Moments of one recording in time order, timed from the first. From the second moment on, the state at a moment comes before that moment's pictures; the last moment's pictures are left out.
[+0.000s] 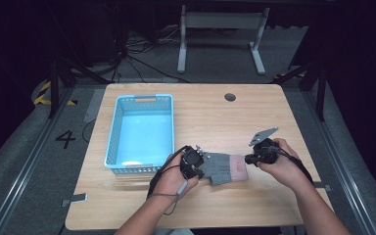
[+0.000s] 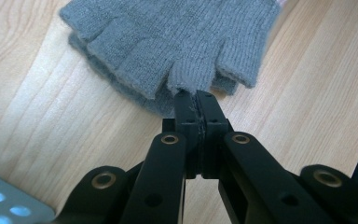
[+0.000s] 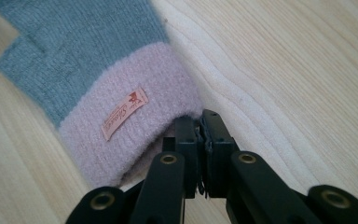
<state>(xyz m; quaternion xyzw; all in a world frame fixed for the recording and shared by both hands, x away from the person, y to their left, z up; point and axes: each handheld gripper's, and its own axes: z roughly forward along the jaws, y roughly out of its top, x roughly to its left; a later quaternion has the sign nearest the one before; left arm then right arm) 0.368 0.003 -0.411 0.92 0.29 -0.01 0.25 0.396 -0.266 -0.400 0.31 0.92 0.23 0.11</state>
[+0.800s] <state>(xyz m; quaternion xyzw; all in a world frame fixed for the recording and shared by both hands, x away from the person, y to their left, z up) 0.372 0.008 -0.405 0.92 0.29 -0.02 0.26 0.390 -0.269 -0.397 0.30 0.92 0.21 0.14</state>
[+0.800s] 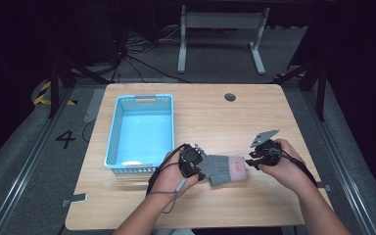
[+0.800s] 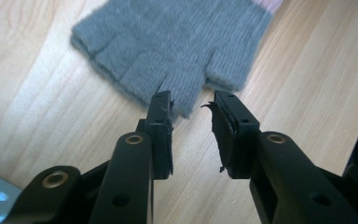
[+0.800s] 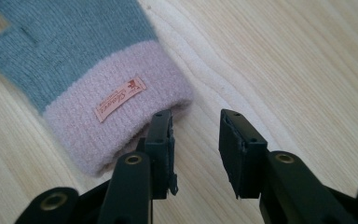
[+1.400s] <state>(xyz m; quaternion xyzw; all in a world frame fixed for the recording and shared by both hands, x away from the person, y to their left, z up) 0.374 -0.018 -0.393 0.92 0.25 0.00 0.29 0.389 -0.305 -0.389 0.37 0.89 0.25 0.12</state>
